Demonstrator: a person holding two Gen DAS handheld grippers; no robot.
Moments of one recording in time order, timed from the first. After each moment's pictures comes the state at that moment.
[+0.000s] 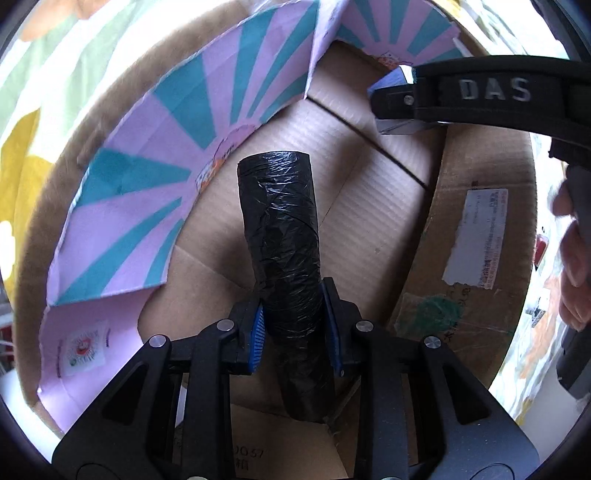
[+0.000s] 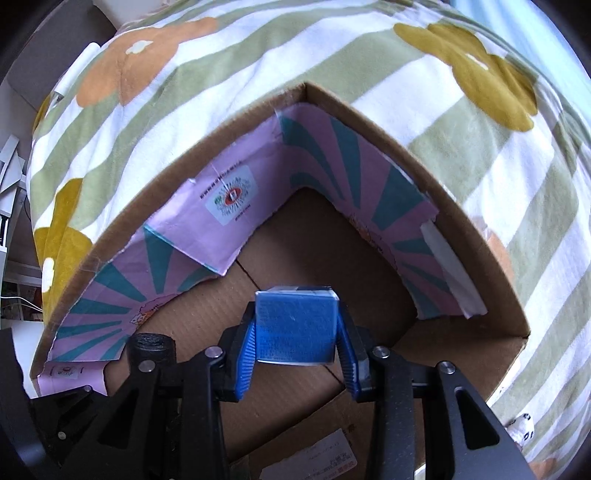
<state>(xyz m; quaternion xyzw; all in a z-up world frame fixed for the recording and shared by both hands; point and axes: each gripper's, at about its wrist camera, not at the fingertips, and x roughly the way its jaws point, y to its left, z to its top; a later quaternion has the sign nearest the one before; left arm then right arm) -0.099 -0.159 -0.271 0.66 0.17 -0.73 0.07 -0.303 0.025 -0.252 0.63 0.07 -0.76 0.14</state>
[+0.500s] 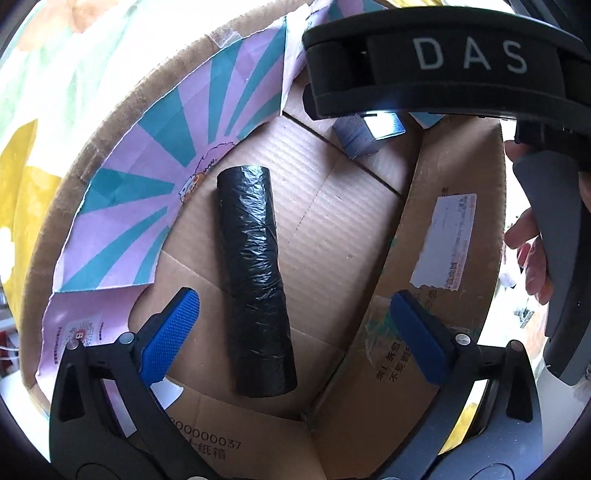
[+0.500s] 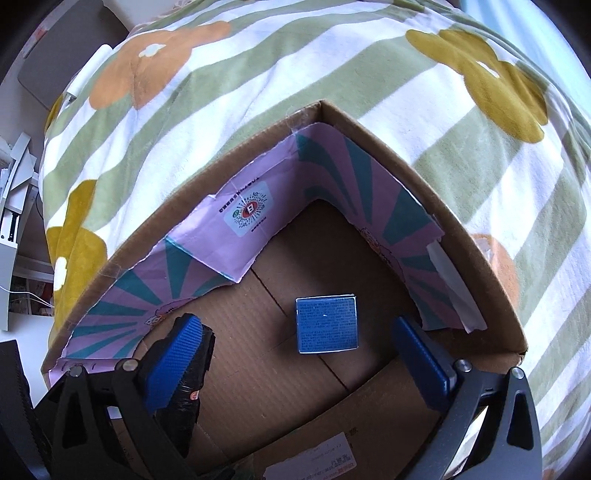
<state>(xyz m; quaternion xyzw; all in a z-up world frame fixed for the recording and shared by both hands) -0.101 -0.143 -0.265 0.65 0.18 -0.73 0.05 -0.303 0.026 -0.245 0.63 0.07 -0.75 0.17</state>
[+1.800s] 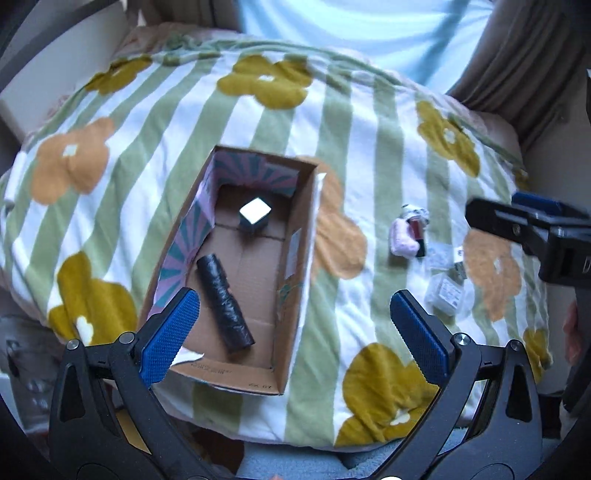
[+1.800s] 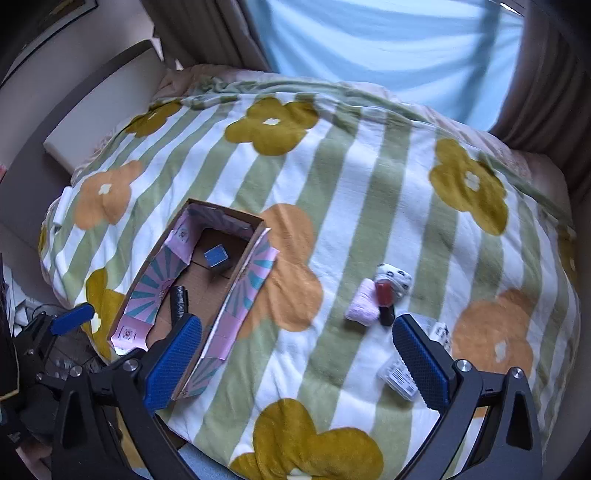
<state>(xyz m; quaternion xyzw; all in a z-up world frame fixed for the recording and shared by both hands) -0.044 -0.089 -0.039 0.54 0.04 -0.84 -0.07 -0.101 0.151 -0.026 0.53 -0.05 -0.84 -0.06</state>
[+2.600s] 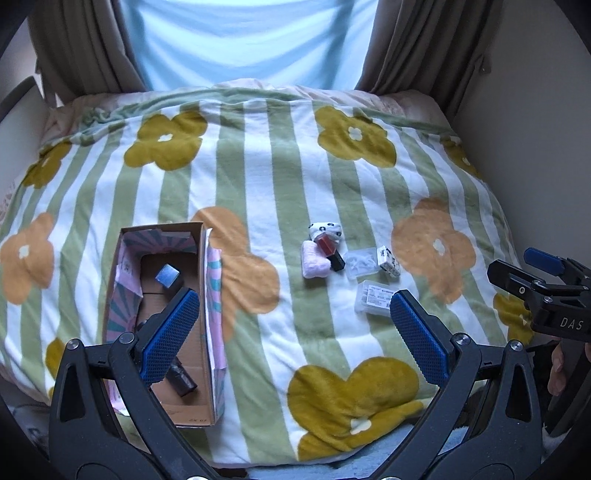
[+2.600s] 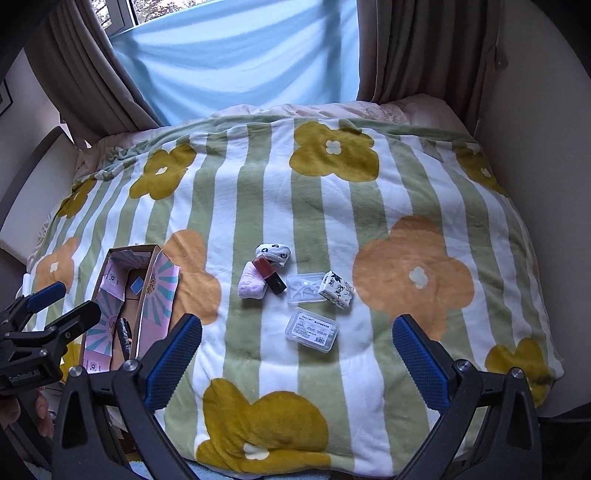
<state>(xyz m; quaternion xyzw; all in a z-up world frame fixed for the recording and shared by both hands) -0.046 0.034 0.015 0.49 -0.03 -0.85 -0.20 0.024 0.249 0.000 0.48 -0.14 -0.84 -0.22</state>
